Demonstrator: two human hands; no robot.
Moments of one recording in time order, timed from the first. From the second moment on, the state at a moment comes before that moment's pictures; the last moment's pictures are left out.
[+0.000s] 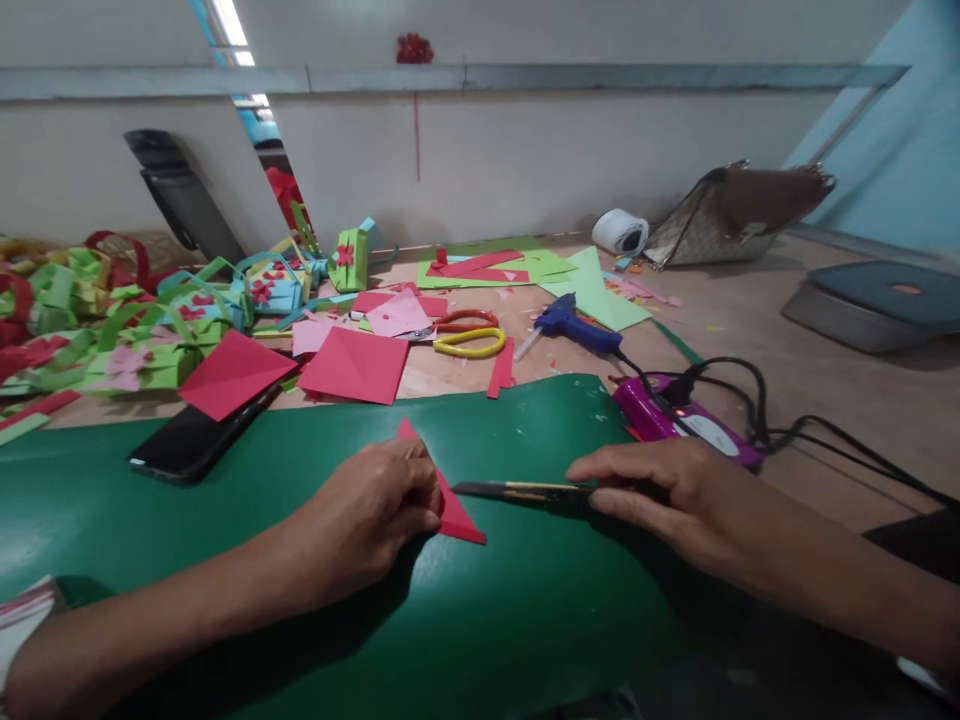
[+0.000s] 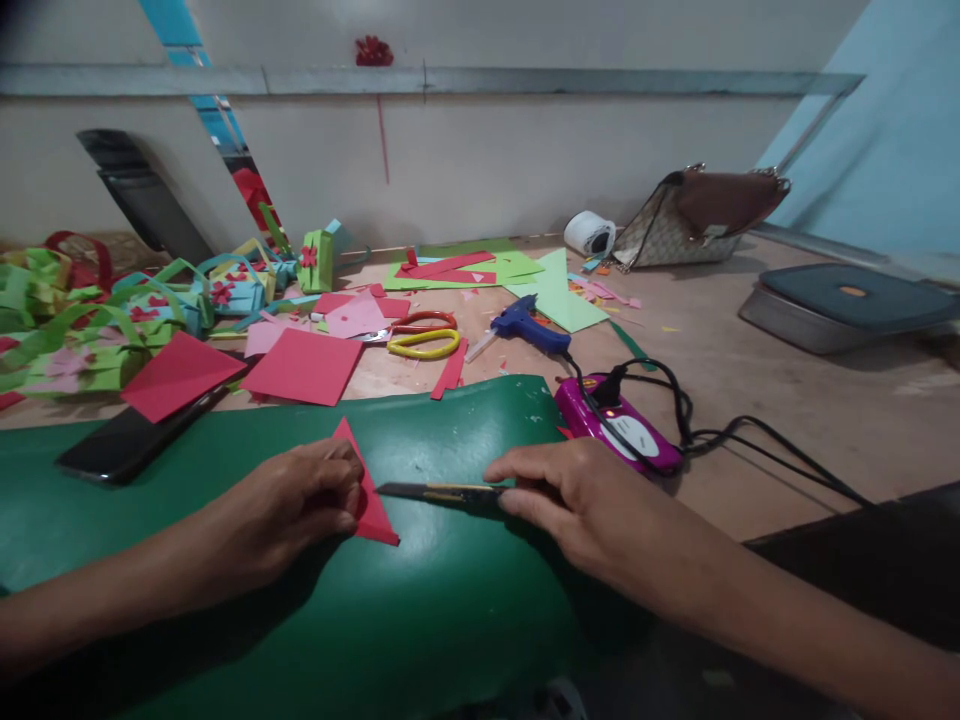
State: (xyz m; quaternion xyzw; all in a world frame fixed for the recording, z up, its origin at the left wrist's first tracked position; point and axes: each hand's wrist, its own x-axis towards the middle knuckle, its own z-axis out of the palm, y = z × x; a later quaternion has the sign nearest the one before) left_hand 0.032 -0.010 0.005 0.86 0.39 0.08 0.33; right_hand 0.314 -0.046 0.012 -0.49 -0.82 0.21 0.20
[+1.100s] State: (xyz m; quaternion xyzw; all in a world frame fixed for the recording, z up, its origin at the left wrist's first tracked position) left_hand 0.034 0.005 0.000 0.83 0.48 0.09 0.27; right_hand 0.318 -0.031 0.009 -0.42 -0.88 0.16 0.17
